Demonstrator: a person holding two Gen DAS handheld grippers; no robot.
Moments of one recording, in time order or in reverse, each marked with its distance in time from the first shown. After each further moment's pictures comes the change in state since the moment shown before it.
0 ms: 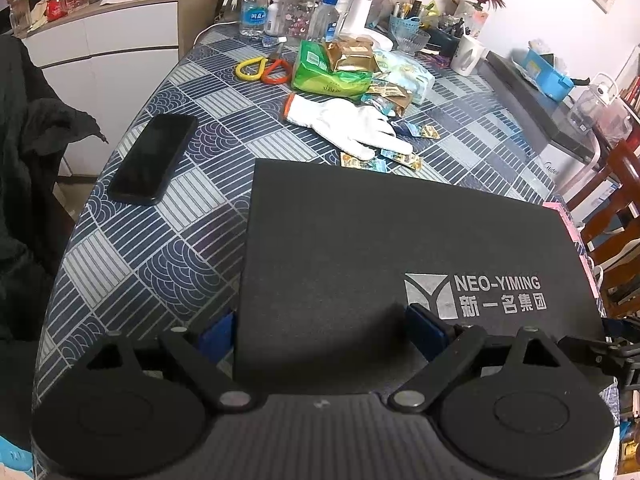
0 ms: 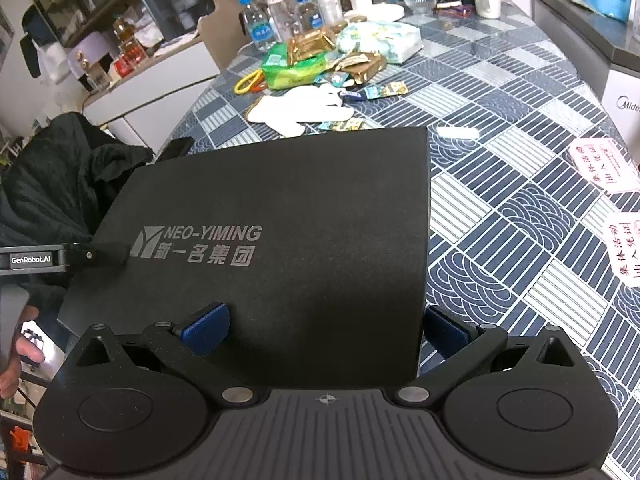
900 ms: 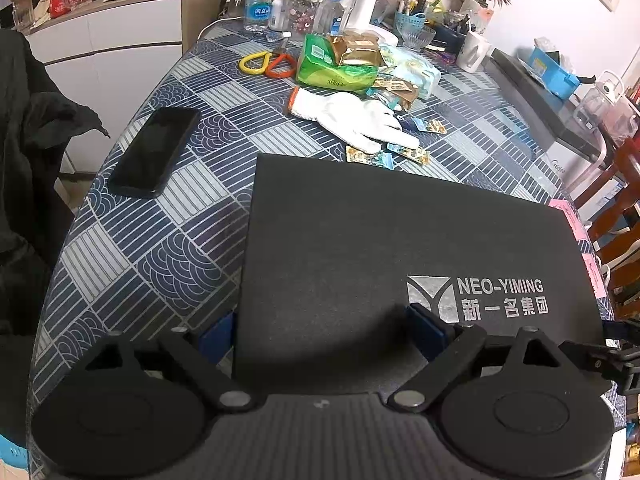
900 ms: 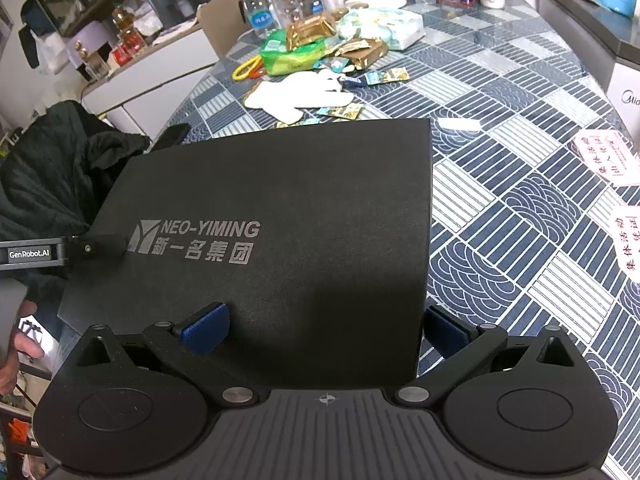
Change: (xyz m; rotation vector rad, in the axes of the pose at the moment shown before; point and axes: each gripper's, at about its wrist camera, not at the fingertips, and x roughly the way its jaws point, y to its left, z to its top) left arm 0.010 0.001 -0.005 -0.003 0.001 0.012; right arm 0.011 -0.004 -0.004 -0.012 0.028 0.000
